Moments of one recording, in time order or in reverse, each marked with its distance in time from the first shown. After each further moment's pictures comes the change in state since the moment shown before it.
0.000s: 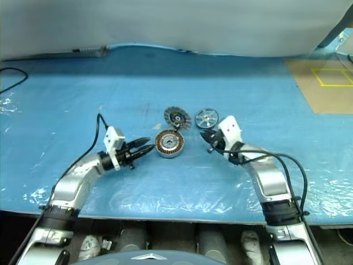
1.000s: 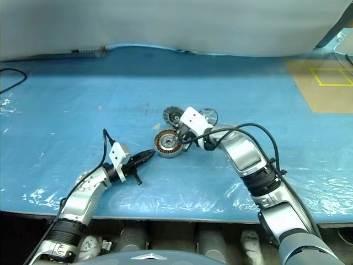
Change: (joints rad) left arm 0.055 -0.042 -0.066 0.098 0.135 -0.277 0.068; right arm -0.314 0.006 0.301 0.027 -0.102 0.282 0.064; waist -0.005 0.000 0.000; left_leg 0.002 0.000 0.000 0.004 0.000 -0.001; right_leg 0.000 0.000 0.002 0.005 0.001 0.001
